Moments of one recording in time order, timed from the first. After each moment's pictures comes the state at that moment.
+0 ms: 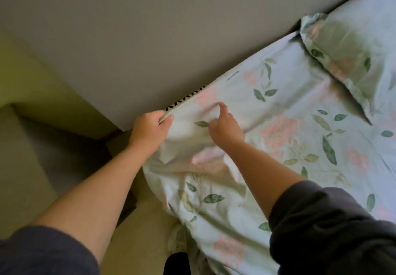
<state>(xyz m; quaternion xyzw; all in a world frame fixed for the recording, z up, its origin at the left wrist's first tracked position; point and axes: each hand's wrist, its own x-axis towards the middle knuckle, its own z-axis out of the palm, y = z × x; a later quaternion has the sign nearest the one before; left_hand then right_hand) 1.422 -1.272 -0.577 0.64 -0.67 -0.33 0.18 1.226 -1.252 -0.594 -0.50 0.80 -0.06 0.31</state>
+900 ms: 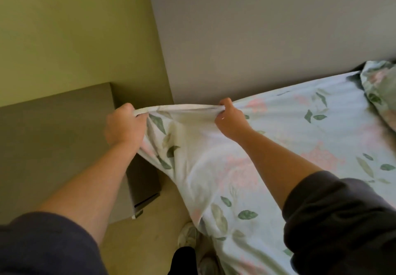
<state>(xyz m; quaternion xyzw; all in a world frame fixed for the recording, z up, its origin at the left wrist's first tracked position) 1.583 -1.227 -0.522 0.86 -0.44 -0.13 0.21 1.337 -1.289 -0.544 -0.64 0.67 -0.09 0.36</state>
